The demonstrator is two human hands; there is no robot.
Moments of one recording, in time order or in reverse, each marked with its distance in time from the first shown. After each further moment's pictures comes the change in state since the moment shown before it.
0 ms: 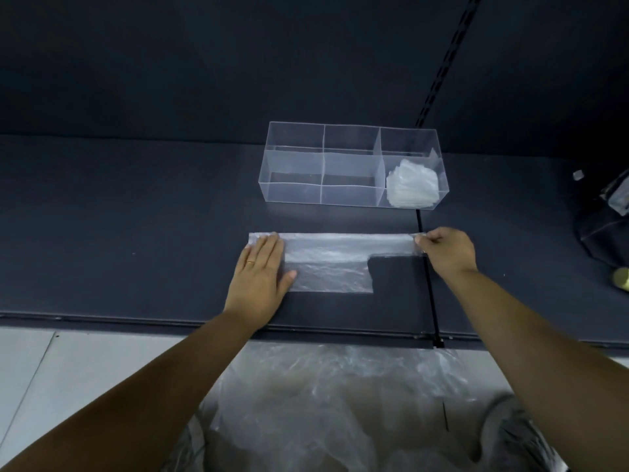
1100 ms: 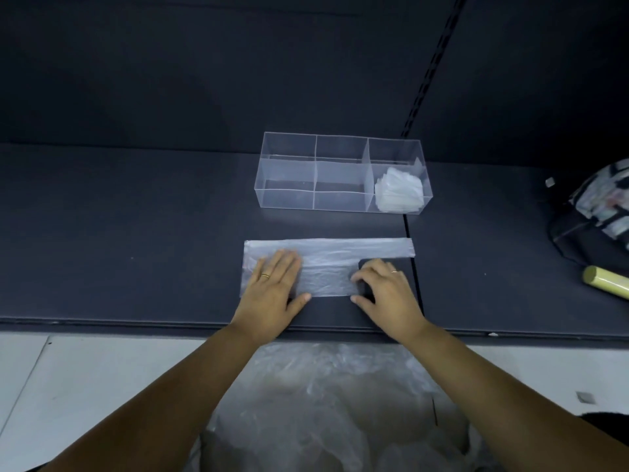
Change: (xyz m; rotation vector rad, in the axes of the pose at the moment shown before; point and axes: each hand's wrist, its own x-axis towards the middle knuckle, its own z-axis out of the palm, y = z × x) left_hand -0.017 0.021 -0.002 0.016 -0.062 0.169; right_hand -0.094 -0.008 0.037 -0.355 -0.156 -0.674
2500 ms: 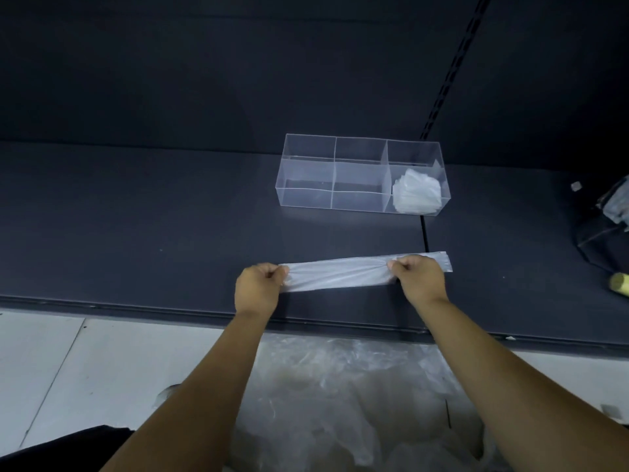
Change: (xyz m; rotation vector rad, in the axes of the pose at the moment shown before) left_hand -0.003 -0.009 -0.018 -0.740 0.221 -0.788; right_hand 0.025 0.011 -0.011 0.531 0.083 0.629
